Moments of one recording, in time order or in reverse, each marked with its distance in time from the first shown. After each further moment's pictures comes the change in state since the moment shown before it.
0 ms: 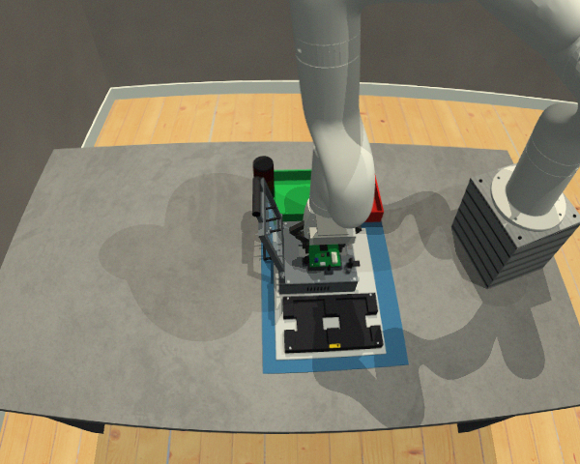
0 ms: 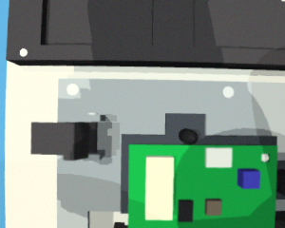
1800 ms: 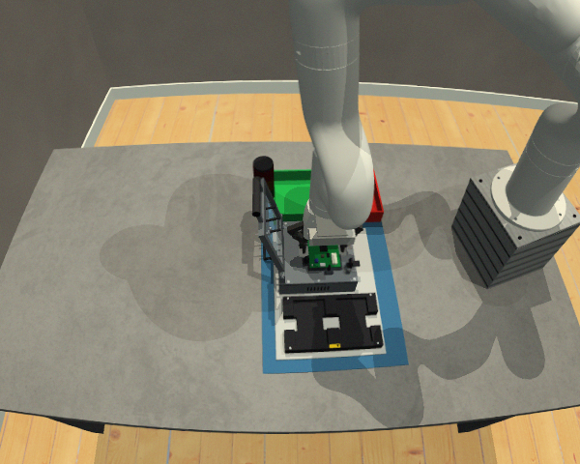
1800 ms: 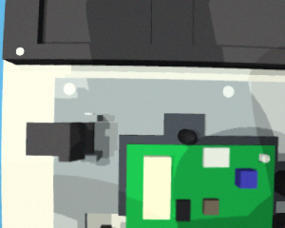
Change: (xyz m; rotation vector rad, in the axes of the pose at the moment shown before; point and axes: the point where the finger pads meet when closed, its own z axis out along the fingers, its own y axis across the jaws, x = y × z) arm 0.000 0.001 0.003 -0.002 0.000 0.000
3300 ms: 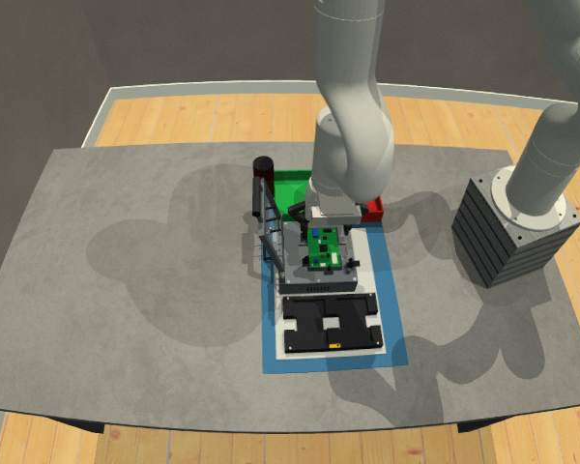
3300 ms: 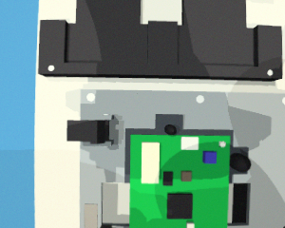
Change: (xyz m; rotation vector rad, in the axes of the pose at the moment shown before) arm 0.000 0.000 -0.070 -0.004 -0.007 0.000
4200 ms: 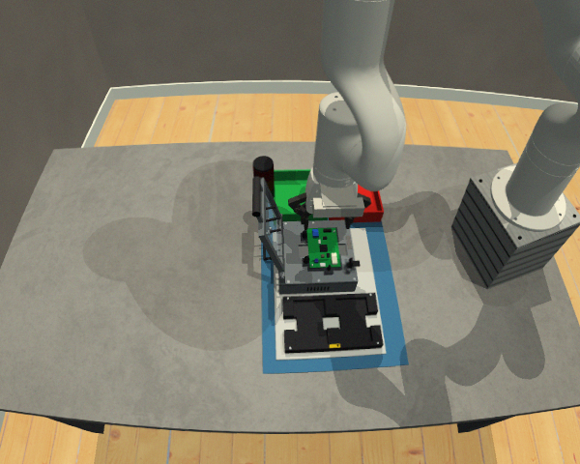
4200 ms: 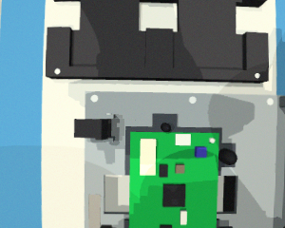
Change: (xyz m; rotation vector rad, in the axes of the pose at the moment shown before) arm 0.000 0.000 -0.026 -0.008 -0.007 0.000
